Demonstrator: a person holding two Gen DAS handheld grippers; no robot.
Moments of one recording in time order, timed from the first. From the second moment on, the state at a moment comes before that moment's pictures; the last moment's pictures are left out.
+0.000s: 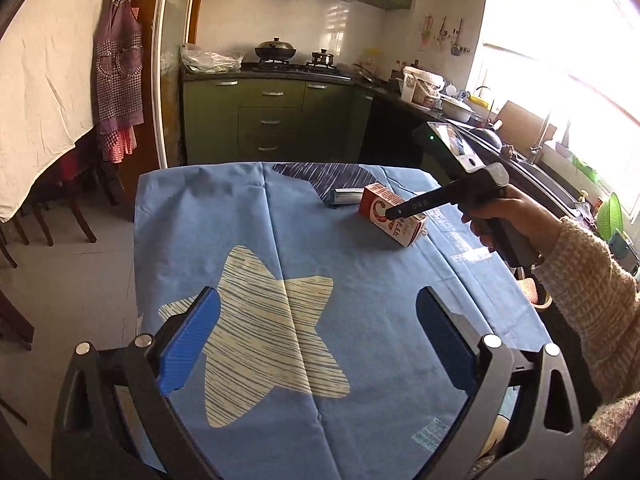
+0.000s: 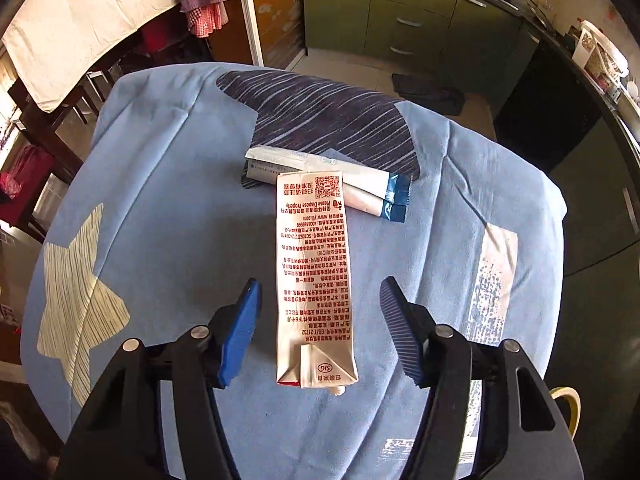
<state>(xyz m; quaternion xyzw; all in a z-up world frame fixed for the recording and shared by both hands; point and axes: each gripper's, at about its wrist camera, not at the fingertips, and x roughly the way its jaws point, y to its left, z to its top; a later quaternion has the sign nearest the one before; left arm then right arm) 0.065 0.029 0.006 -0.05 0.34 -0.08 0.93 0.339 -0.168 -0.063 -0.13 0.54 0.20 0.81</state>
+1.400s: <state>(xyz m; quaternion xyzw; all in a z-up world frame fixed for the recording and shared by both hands) 0.076 -0.042 -0.010 -0.01 0.37 -0.16 0.91 0.203 -0.574 -0.062 0.11 0.53 -0.06 0.84</state>
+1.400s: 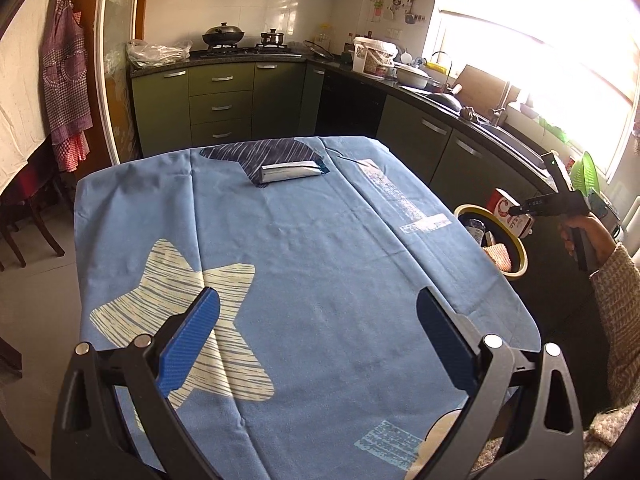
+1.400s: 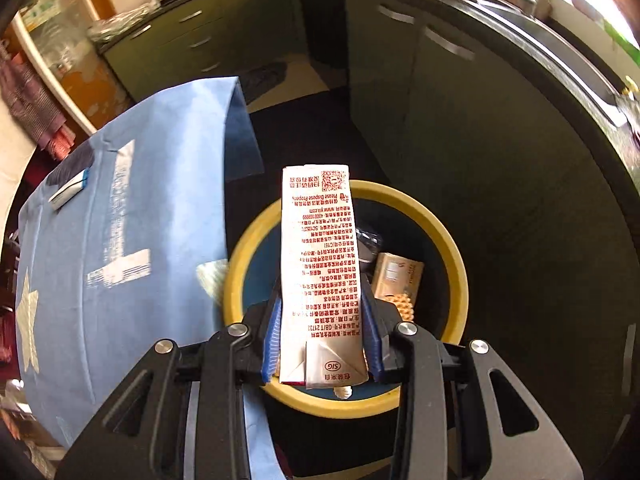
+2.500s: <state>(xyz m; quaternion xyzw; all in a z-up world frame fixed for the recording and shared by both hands) 0.368 -0.130 -0.077 0.21 0.42 -0.33 0.82 0.157 -0.494 -0.049 0.15 0.48 0.04 0.86</state>
